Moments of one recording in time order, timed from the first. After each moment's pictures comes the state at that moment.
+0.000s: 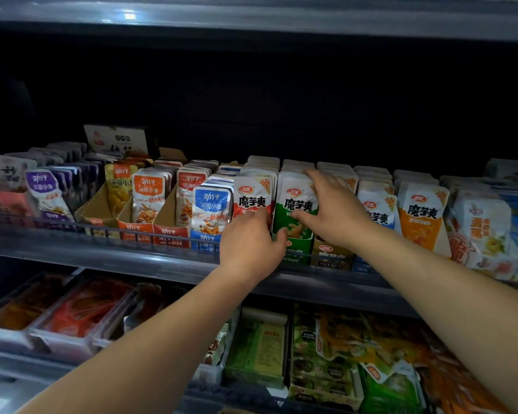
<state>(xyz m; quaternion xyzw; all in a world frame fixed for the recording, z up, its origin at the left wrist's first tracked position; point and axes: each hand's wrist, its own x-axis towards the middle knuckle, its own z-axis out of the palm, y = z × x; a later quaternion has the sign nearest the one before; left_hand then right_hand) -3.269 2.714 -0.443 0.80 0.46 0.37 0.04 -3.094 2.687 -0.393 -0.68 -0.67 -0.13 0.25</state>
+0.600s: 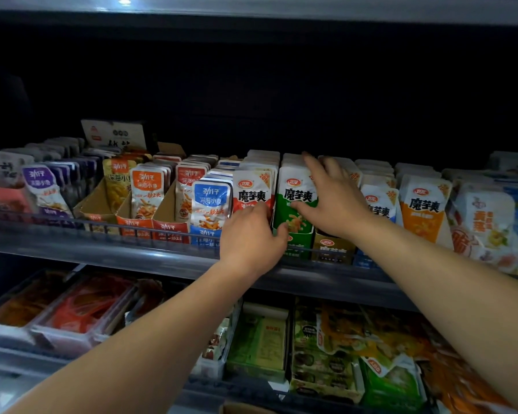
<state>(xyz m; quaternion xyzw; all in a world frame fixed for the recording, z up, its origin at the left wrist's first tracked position) -3.271 2.711 -0.441 0.80 0.46 0.37 0.06 -3.091 2.697 -0.394 -0.68 -0.68 -0.17 0.24</state>
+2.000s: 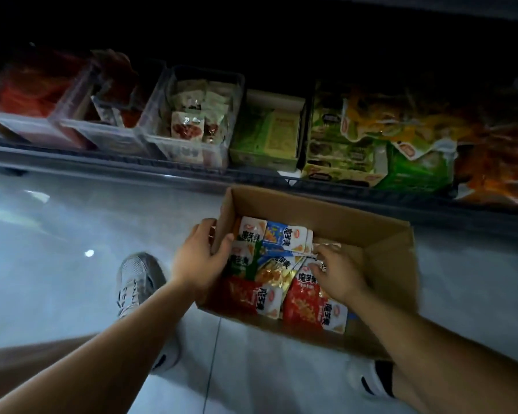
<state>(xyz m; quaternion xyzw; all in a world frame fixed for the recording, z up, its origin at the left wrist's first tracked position) -3.424 2.552 -0.785 0.70 0.59 0.12 0.38 -3.145 2.447 -0.846 -0.78 -0.56 0.29 0.05</state>
